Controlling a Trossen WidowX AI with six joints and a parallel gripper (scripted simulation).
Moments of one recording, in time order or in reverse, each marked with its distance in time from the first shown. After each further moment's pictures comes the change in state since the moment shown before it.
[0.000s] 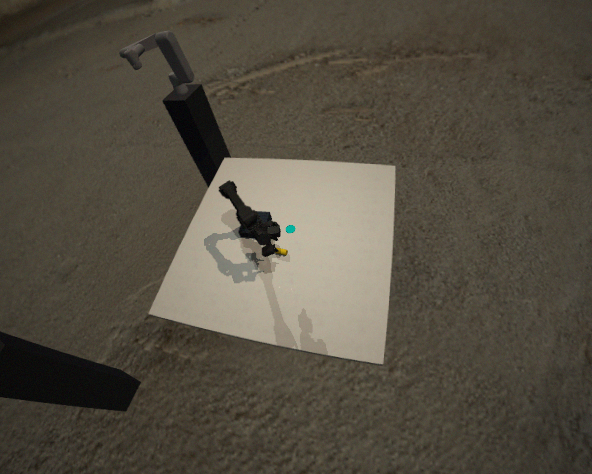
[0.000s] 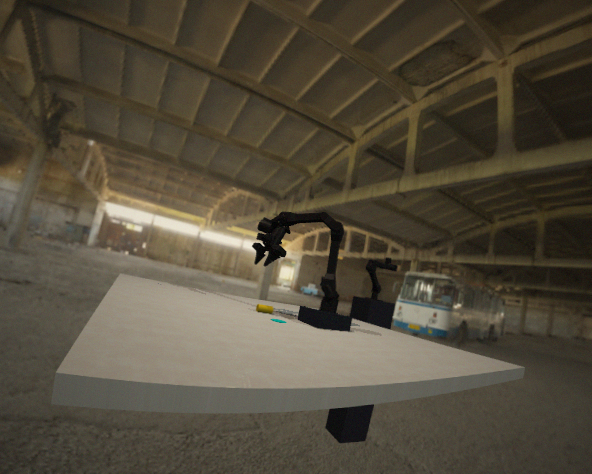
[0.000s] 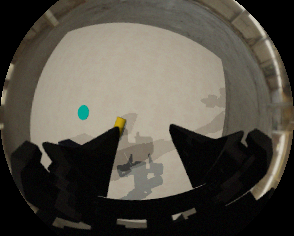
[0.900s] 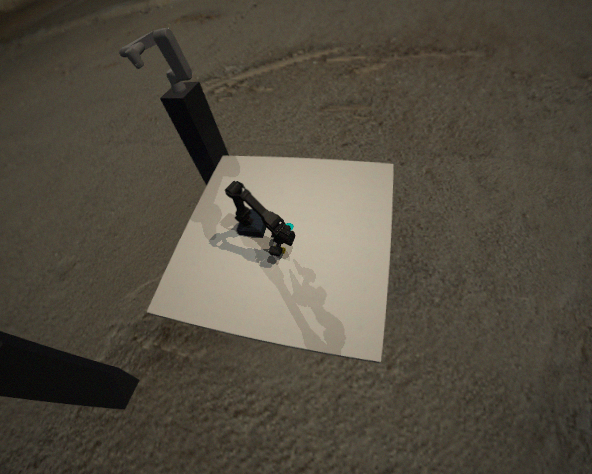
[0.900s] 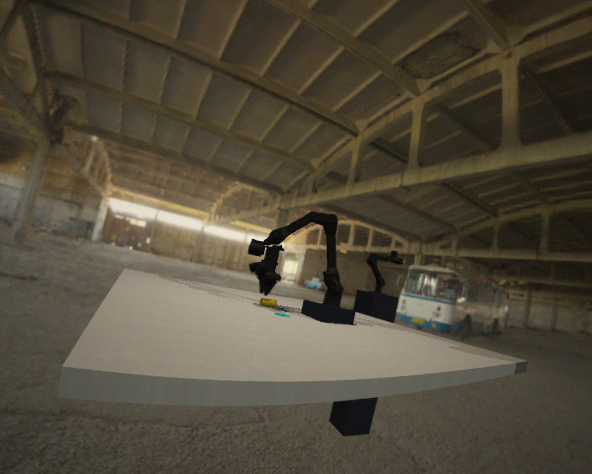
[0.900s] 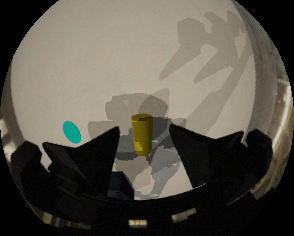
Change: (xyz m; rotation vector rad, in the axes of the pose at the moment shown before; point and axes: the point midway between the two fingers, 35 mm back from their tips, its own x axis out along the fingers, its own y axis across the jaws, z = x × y) arm 0.146 0.067 -0.032 0.392 0.373 -0.064
